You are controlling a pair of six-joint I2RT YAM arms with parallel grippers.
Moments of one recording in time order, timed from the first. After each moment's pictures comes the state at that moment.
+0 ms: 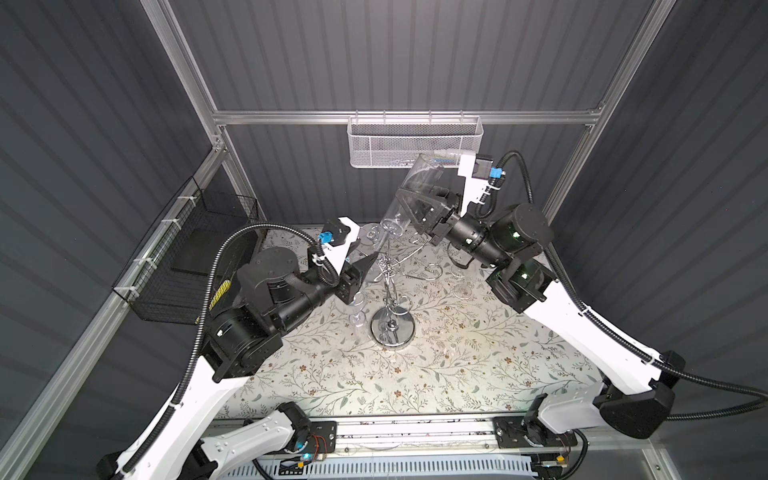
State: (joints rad) left arm -0.78 0.95 1.48 -0.60 -0.03 0.12; right arm 0.80 1.40 1.59 0.30 -0.30 0.49
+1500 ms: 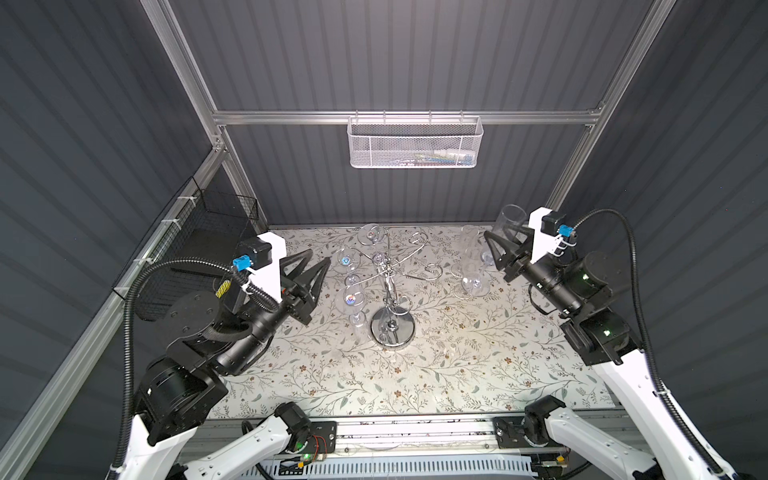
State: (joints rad) left arm -0.78 0.75 1.46 -0.66 -0.15 -0.04; right arm 0.38 0.86 1.05 -0.06 -0.21 0.03
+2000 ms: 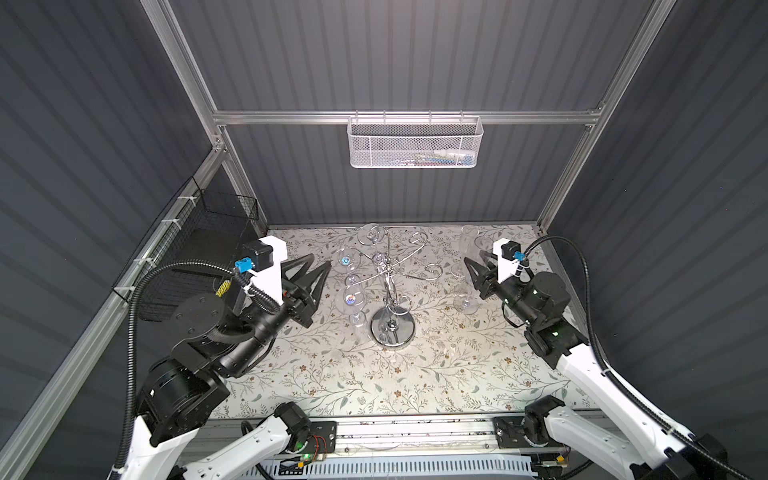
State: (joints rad) left arm -0.78 0.73 1.43 -0.67 -0.16 -0.08; right arm 0.38 0.95 0.68 0.29 -0.17 0.00
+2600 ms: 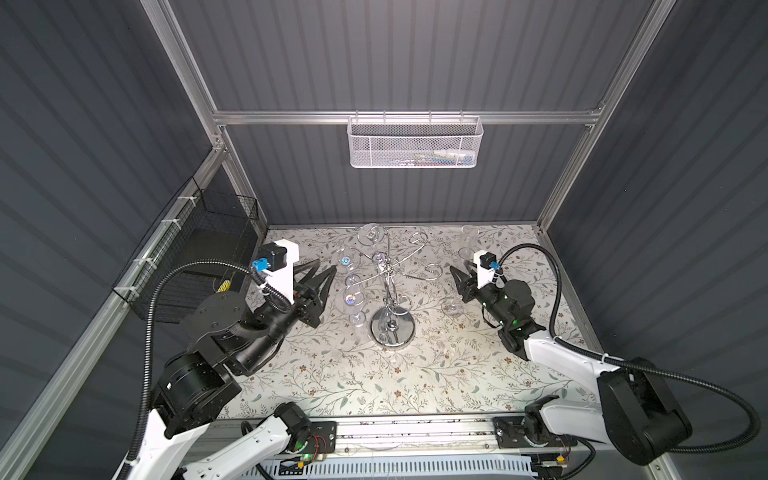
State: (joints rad) left arm -0.78 0.73 1.36 -0.67 -0.19 -0.10; right arm 0.38 1.29 0.50 0.80 -0.16 0.03
